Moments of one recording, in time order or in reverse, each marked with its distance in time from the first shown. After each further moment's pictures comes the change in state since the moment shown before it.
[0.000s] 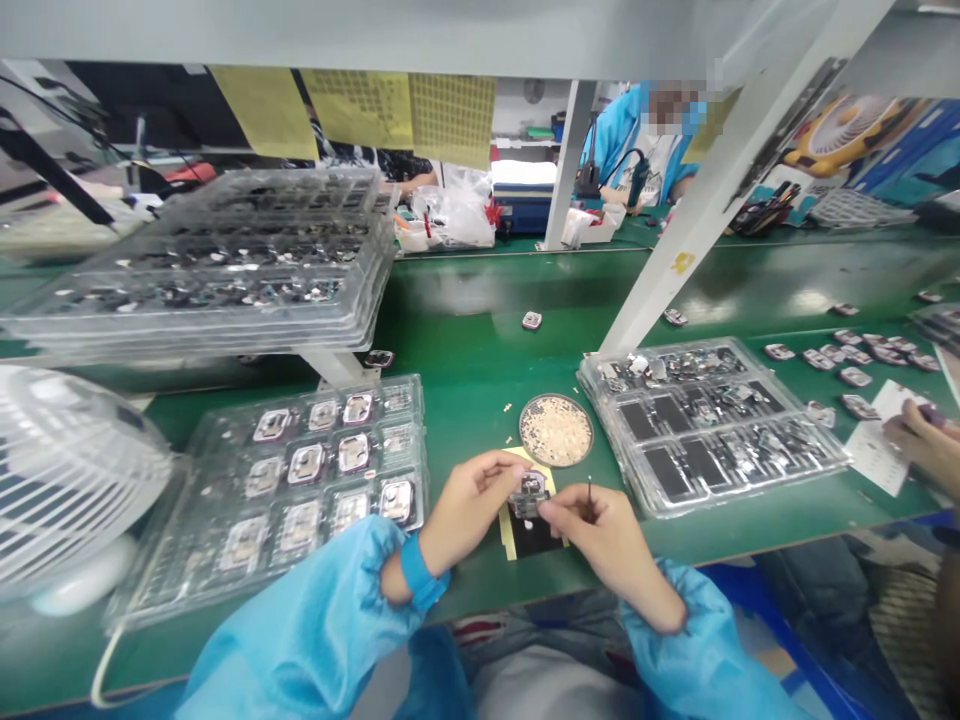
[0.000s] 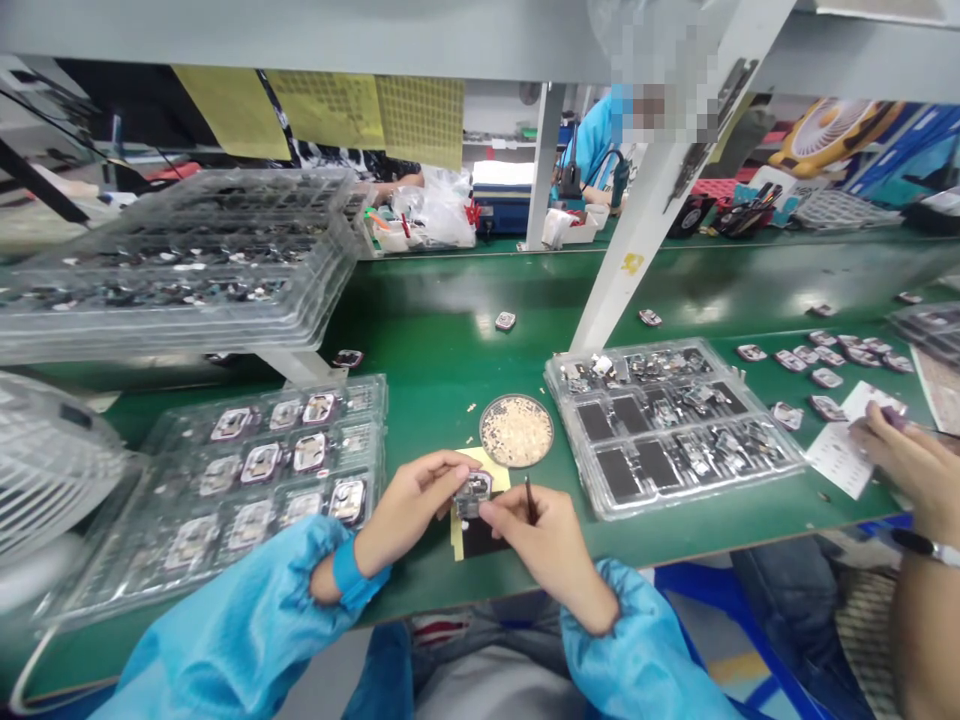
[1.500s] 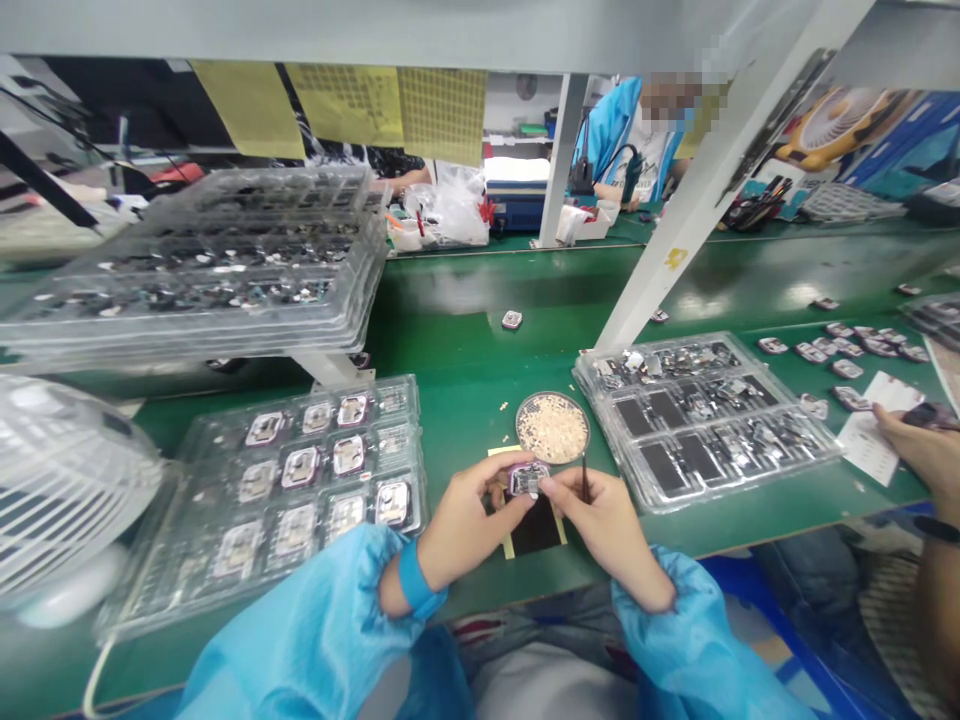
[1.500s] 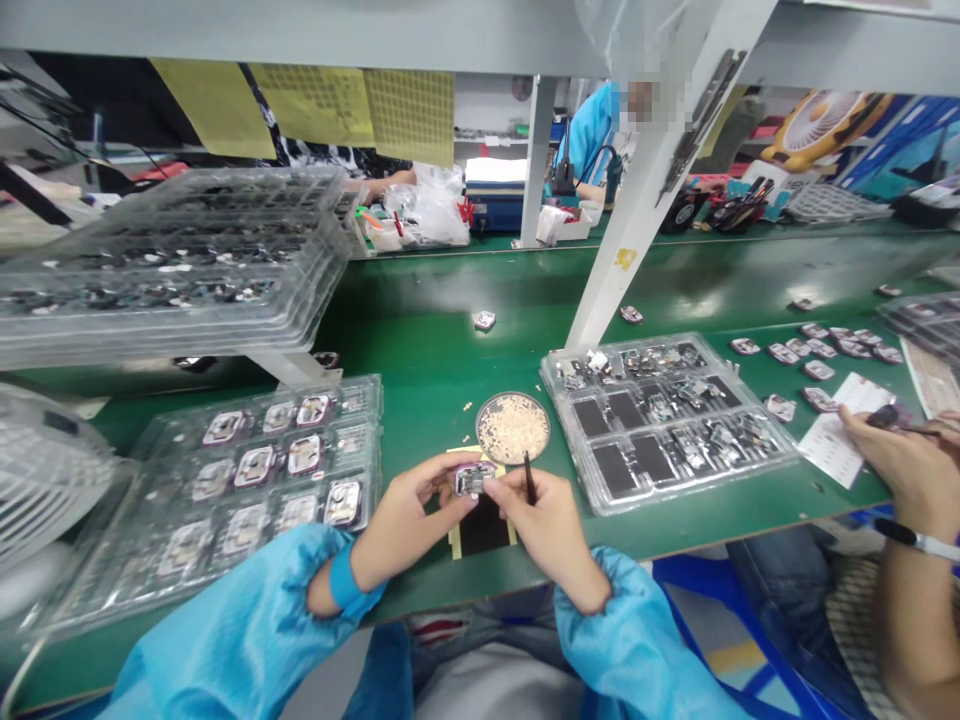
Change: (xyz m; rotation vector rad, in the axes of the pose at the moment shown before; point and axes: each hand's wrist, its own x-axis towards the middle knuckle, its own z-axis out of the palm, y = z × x) left_hand -0.009 -0.009 0.000 0.274 -0.014 0.140; right_hand 0.013 0.000 -0.001 -0.023 0.086 -0.020
